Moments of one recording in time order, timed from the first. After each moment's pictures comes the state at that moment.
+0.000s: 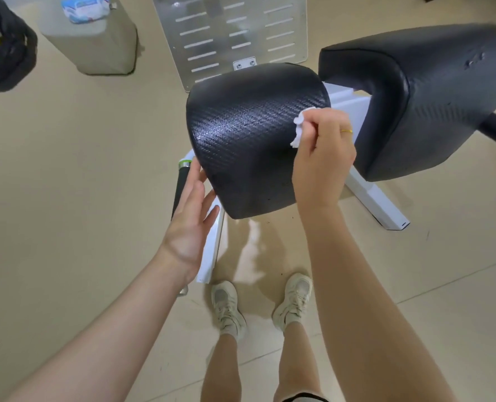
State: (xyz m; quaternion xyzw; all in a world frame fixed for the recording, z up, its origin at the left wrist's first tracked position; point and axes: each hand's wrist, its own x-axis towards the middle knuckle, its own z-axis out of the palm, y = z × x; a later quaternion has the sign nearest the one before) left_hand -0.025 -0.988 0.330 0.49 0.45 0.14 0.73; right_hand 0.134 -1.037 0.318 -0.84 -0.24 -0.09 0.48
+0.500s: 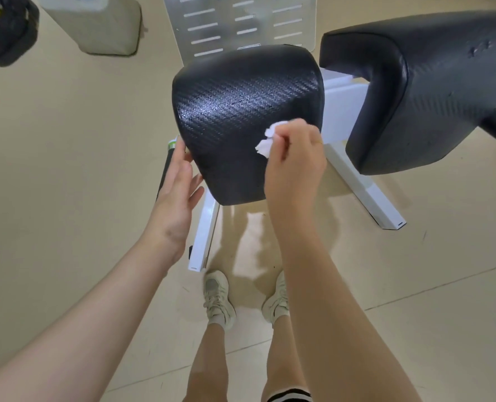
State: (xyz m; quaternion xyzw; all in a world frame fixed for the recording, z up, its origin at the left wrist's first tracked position) left_hand -0.021 -0.994 0.322 0.54 0.48 0.16 0.67; right_hand 0.111 -1.056 0.311 -0.85 -0.25 0.05 0.46
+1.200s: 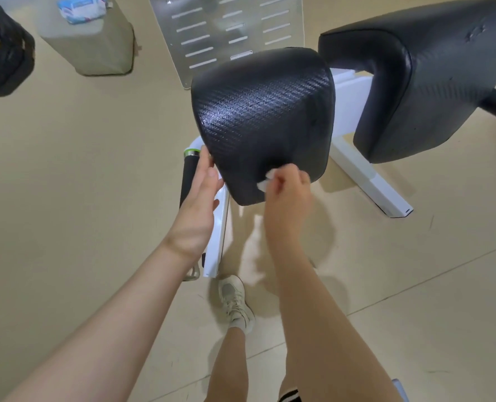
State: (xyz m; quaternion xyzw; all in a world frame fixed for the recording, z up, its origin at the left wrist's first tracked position) left_hand -0.036 -0.990 0.342 0.61 0.41 0.07 0.68; right_hand 0.054 -1.063 0.287 -0.87 -0.13 0.16 0.44
